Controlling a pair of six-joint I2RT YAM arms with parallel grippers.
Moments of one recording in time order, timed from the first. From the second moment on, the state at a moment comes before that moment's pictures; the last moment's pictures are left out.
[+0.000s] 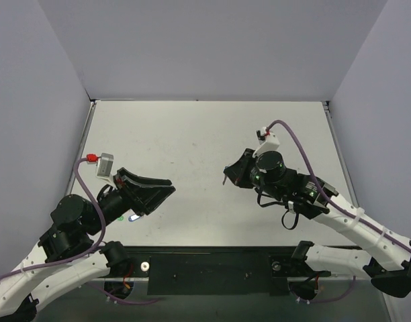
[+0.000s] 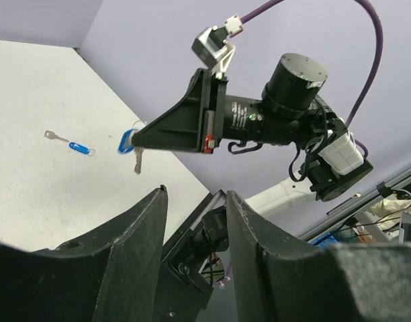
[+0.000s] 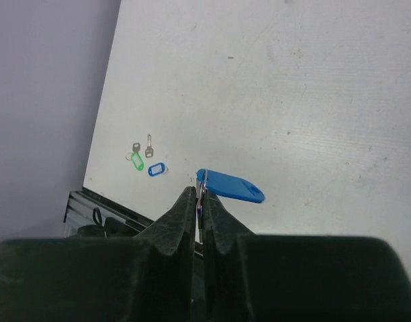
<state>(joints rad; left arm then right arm) -0.96 0.45 0.83 -0.19 -0.01 -0.74 0.97 1.04 1.11 -0.57 0.30 0.83</state>
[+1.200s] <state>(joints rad) -0.96 0.72 1.08 -0.28 0.34 -0.69 0.87 0.83 0.87 0.00 -0.37 0.84</state>
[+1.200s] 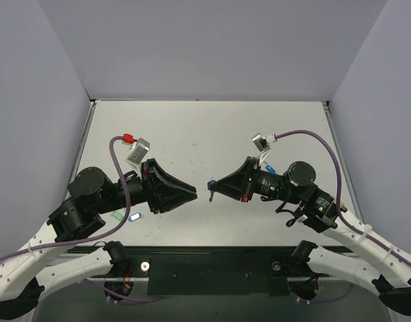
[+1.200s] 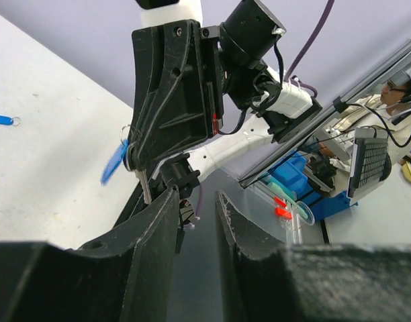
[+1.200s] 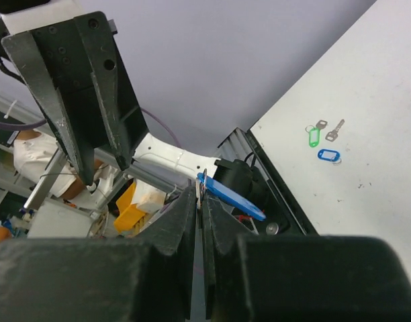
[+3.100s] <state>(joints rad) -0.95 0.85 1.10 -0.26 0.51 -0.63 1.02 0.84 0.91 -0.04 -0.48 0.70</state>
